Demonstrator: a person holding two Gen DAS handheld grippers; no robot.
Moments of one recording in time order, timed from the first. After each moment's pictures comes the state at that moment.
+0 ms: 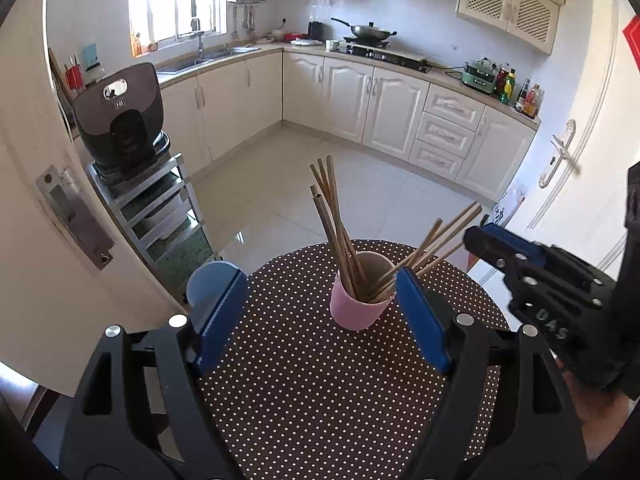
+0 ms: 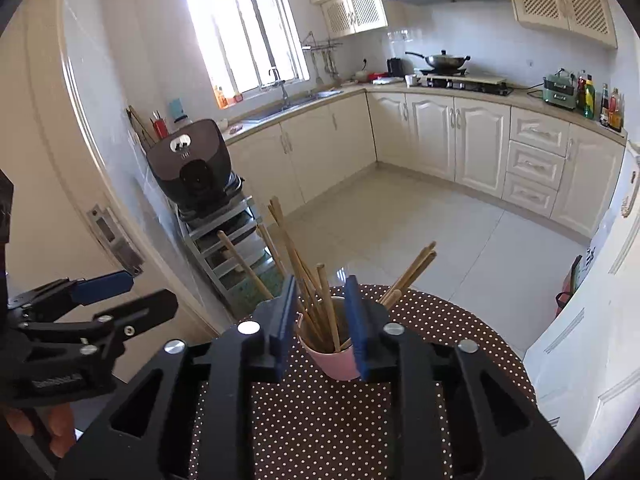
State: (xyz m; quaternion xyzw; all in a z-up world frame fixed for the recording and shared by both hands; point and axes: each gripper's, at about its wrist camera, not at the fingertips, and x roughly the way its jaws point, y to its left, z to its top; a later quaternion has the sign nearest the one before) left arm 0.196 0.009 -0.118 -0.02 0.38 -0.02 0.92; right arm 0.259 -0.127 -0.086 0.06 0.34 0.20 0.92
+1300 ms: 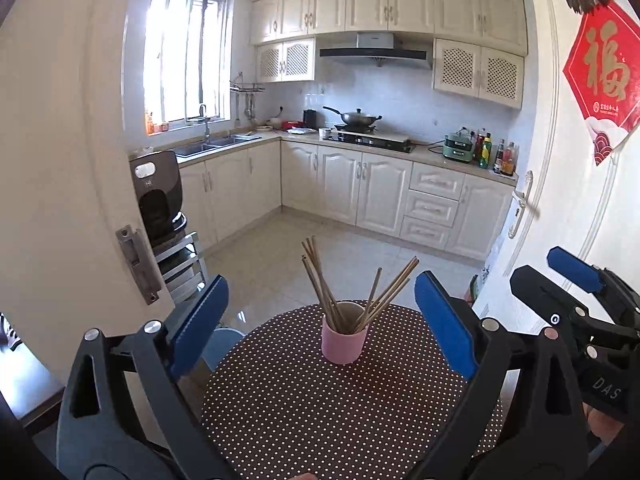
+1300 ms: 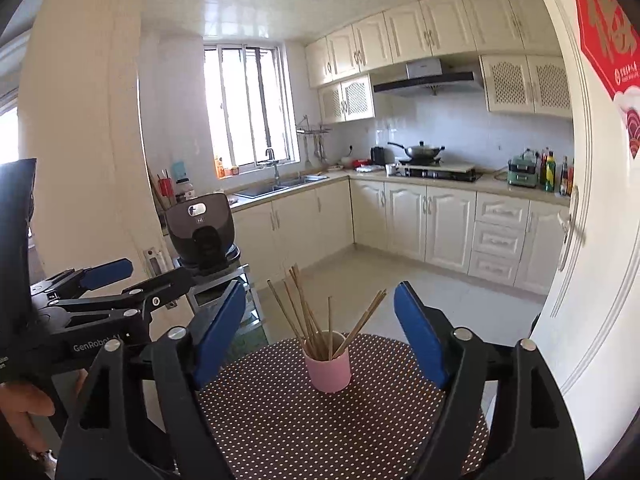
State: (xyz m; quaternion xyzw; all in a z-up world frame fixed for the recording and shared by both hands) left arm 0.068 -0.005 -0.048 -0.01 0.22 -0.01 0.98; right arm 0.117 -0.151 -0.017 0.03 0.19 0.16 0.97
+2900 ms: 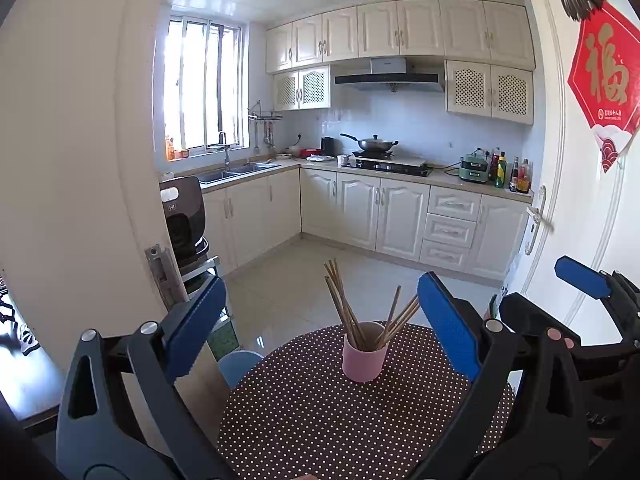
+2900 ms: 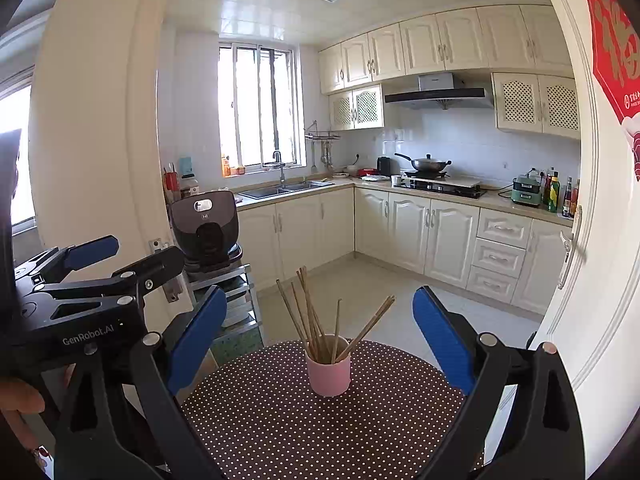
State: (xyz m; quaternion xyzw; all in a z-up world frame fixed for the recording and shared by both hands) left arm 0.048 -0.005 -0.043 0.00 0.17 0.02 0.99; right arm 0.109 -0.132 -0.020 0.01 0.17 0.17 0.97
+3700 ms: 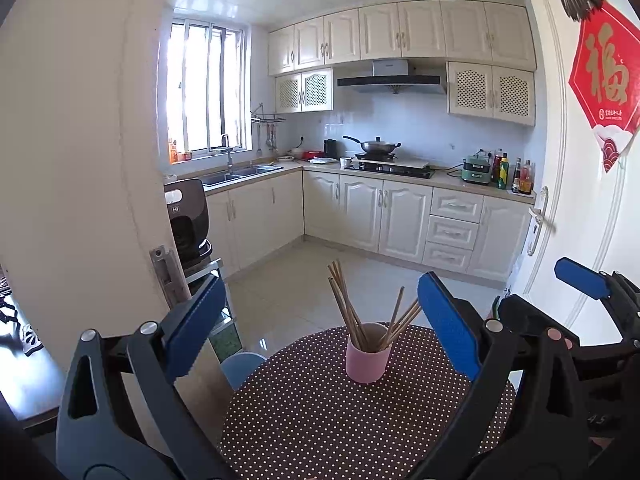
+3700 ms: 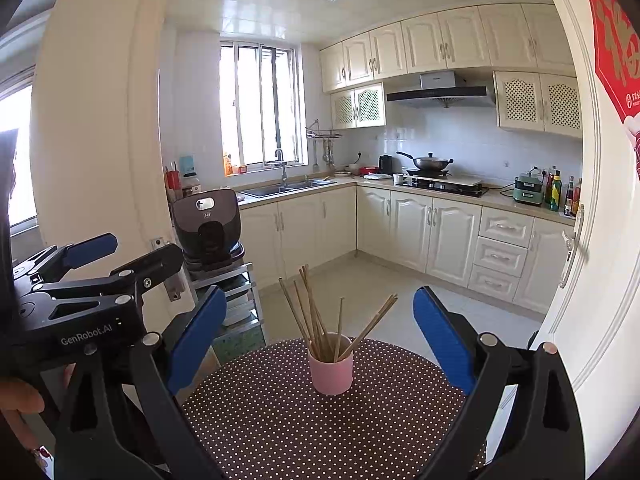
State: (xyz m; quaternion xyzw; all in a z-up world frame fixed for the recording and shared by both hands) left arm 0.046 -0.003 -0.042 0.01 0.16 0.03 0.99; right arm 0.109 -0.126 -0.023 0.01 0.18 0.17 0.97
